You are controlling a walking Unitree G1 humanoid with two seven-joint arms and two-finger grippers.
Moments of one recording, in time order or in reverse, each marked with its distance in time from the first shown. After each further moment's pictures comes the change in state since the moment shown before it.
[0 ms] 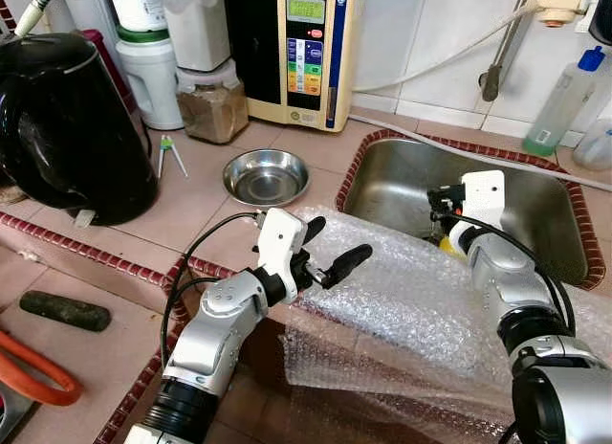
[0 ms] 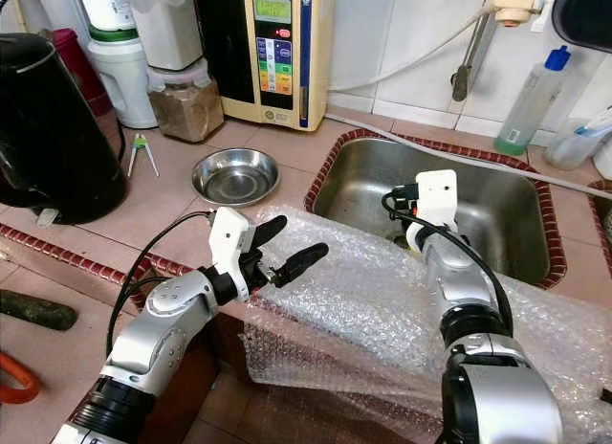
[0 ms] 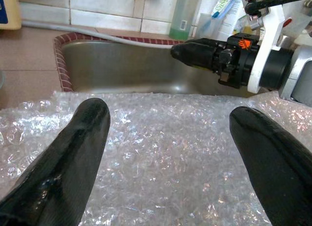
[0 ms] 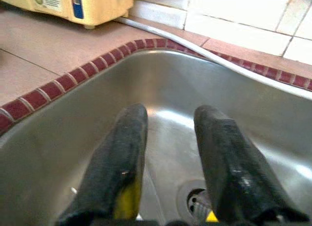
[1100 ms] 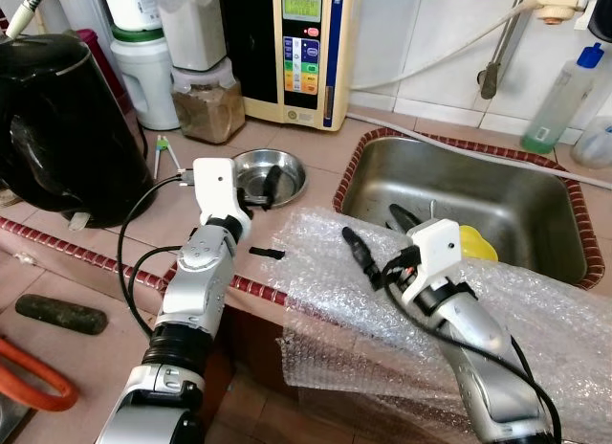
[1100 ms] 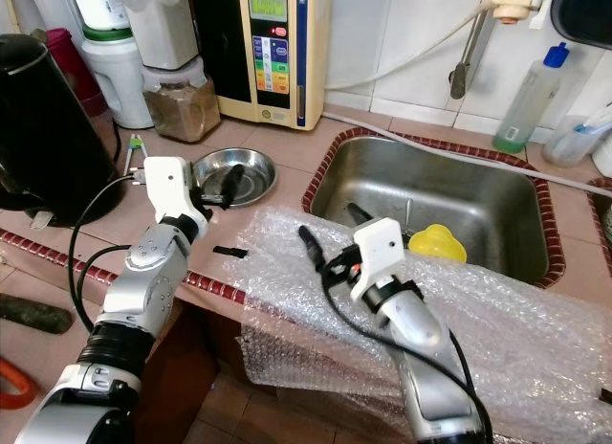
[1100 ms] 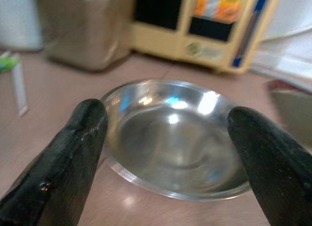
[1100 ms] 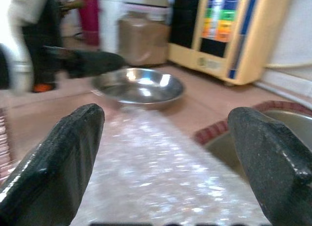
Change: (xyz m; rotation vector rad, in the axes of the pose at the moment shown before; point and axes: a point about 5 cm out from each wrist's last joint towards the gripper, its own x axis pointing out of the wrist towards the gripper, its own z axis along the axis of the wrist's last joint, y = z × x) left arm -0.012 0.097 0.027 -0.020 -0.094 0.805; right arm -0.101 0.103 0.015 -0.012 -0.226 0.466
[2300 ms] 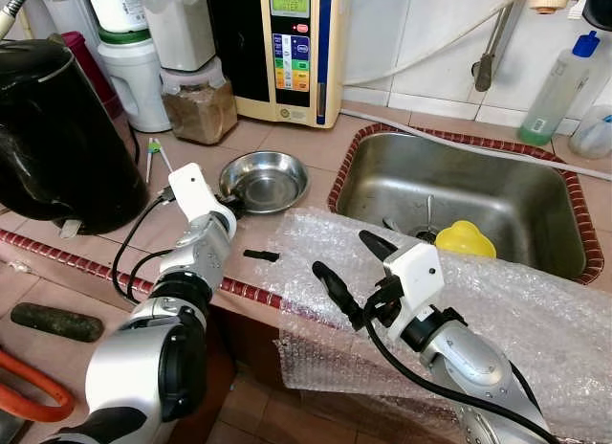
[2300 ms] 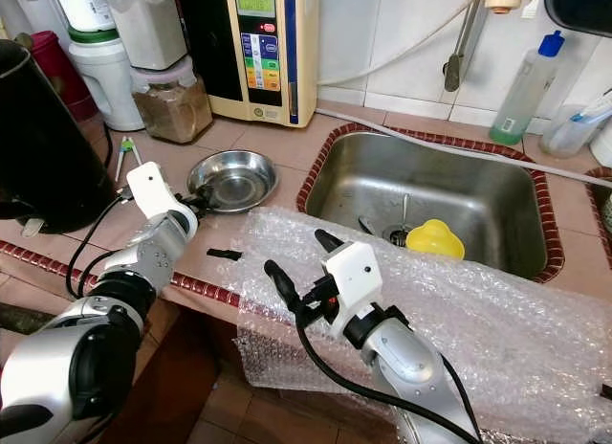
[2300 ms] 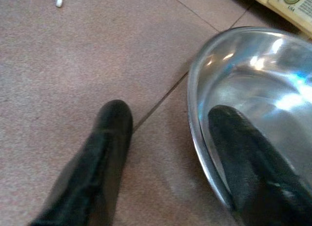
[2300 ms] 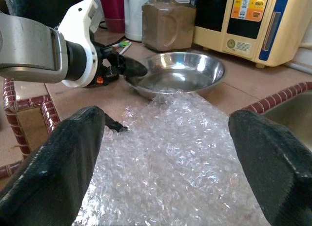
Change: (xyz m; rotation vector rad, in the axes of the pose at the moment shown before) left arm 0.024 0.022 -0.008 -0.290 0.272 0.217; right arm -0.011 0.028 0.005 0.047 0.071 0.060
